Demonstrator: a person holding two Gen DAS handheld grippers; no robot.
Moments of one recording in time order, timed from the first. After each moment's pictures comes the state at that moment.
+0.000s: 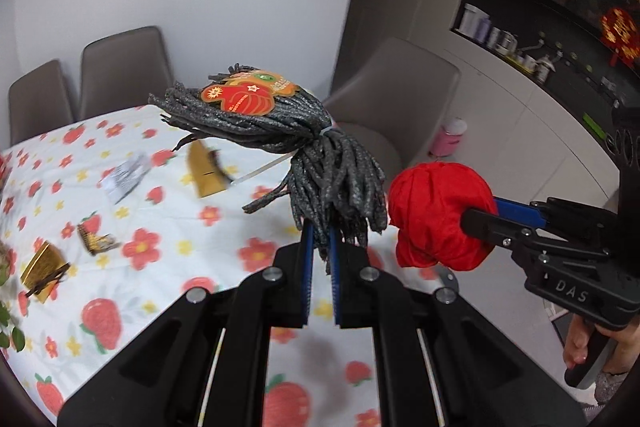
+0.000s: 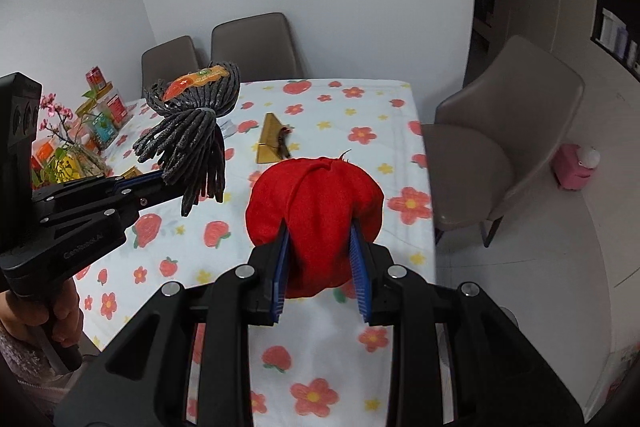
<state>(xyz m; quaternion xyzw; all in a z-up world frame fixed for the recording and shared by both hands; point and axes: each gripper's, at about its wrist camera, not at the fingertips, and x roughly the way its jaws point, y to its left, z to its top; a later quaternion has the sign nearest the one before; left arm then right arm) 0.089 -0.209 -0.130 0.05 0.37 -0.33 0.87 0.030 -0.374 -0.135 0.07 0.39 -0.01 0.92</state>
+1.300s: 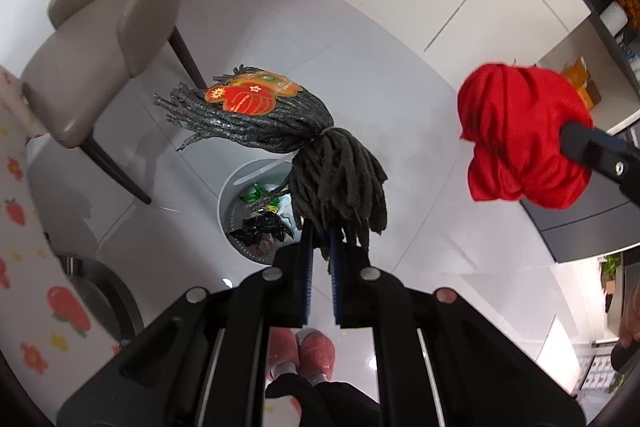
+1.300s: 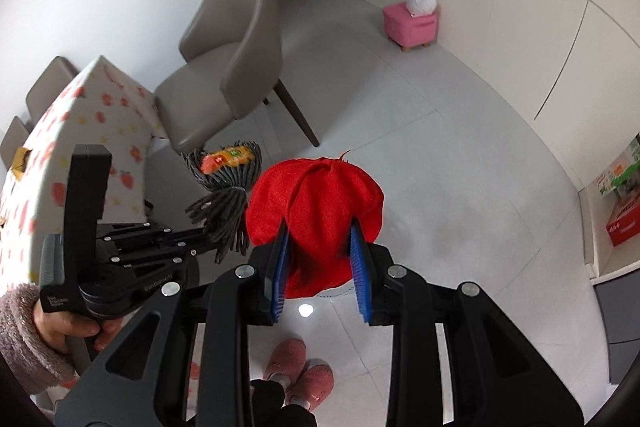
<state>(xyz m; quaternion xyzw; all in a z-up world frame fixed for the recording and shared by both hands) -0.052 -0.717 -0.447 0.22 0.54 -0.49 0.65 -0.184 -0.815 -0.344 0.22 0.45 -0.24 0.83</state>
